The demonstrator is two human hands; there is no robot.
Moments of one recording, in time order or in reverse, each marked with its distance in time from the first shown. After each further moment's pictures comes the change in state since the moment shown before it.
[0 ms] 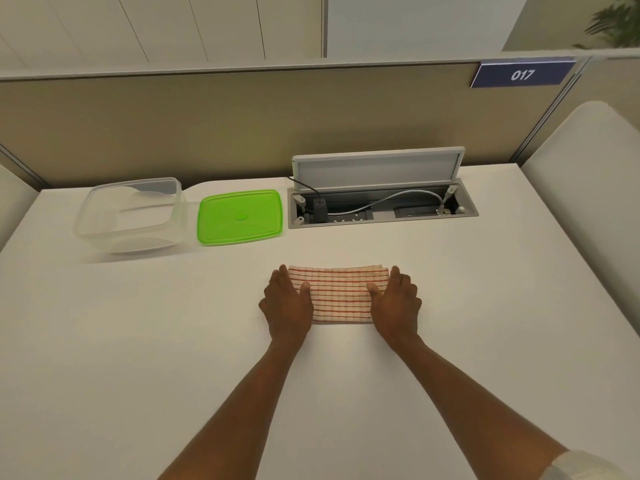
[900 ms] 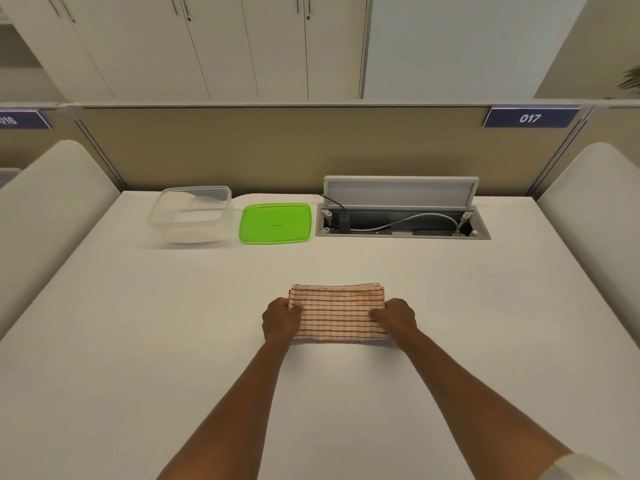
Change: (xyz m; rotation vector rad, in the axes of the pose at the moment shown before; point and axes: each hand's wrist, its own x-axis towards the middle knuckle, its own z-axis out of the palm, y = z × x) left_hand -0.046 -0.036 -0.054 -0.300 -0.089 -0.327; right_hand -0.034 -0.014 -0.035 0.335 -0.432 0.175
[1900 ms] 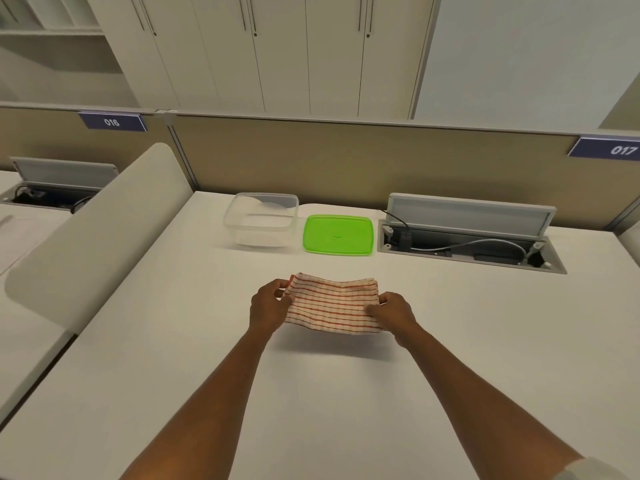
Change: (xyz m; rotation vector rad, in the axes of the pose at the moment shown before) left_hand 0.055 -0.056 -0.156 -0.072 0.096 0.254; right_hand -0.033 -0.112 0.092 0.027 -0.143 -0.176
